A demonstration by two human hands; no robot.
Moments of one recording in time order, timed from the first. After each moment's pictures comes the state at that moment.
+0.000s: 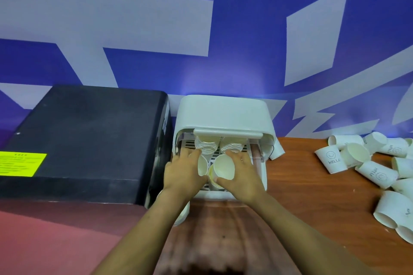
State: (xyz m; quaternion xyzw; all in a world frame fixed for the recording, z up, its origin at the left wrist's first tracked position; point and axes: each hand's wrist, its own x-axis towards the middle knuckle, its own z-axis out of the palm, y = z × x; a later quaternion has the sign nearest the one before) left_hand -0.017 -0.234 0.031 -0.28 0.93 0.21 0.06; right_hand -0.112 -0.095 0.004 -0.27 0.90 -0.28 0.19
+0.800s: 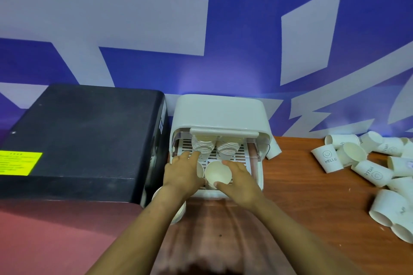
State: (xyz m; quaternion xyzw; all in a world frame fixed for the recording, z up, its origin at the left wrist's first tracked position) left_hand -0.025 -0.233 0.025 -0.27 0.93 0.20 0.13; right_hand -0.112 -0.080 -0.009 -0.28 0.89 -0.25 0.26
